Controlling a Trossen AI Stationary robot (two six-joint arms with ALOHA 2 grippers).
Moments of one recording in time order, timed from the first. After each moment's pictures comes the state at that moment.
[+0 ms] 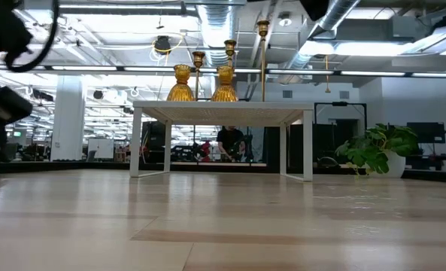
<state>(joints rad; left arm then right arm) -0.63 0.95 0.46 -0.33 0.27 -0.40 0.51 1.57 1.13 -0.13 0.67 0.35</state>
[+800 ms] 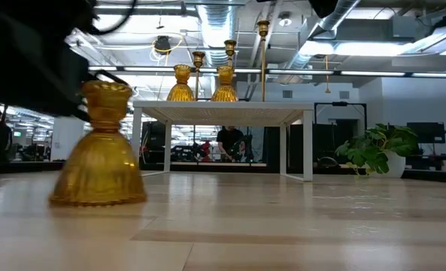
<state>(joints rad) -0.58 1.44 0.46 0.68 -0.08 -0.11 0.54 1.57 1.13 -0.18 0.69 0.35</state>
